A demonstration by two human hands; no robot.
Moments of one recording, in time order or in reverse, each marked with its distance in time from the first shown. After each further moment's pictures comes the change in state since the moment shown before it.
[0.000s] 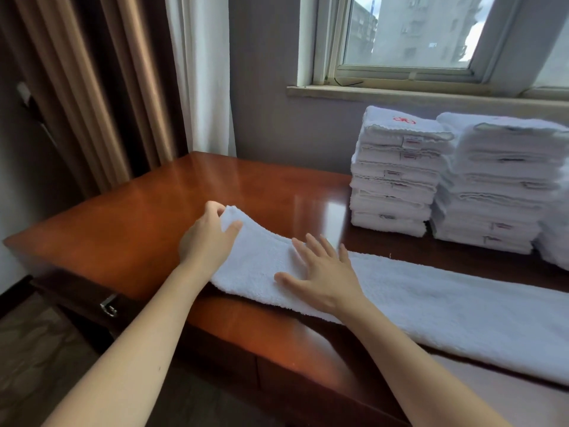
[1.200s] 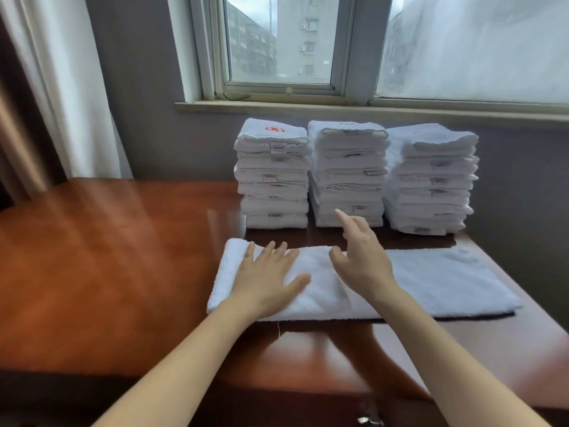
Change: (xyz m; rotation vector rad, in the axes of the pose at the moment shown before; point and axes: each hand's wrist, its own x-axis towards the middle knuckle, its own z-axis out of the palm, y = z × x) left_hand -0.116 0.173 0.119 0.237 -0.562 0.745; right_hand -0.115 0.143 -0.107 0.061 0.537 0.319
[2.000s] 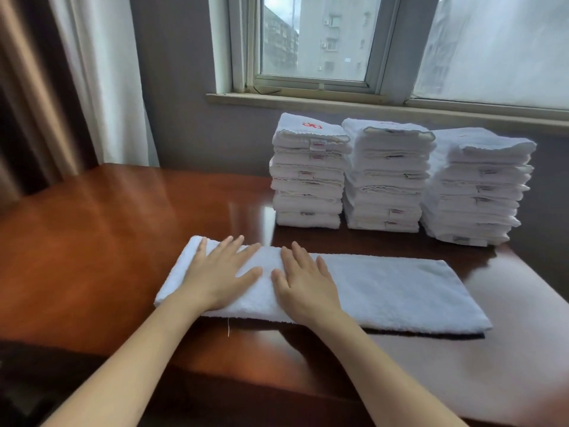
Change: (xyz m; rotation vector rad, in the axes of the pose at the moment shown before) left_hand -0.046 -0.115 -0.028 0.072 -0.051 -0.182; right_hand -0.024 -0.092 0.101 -0.097 -0.448 -0.045
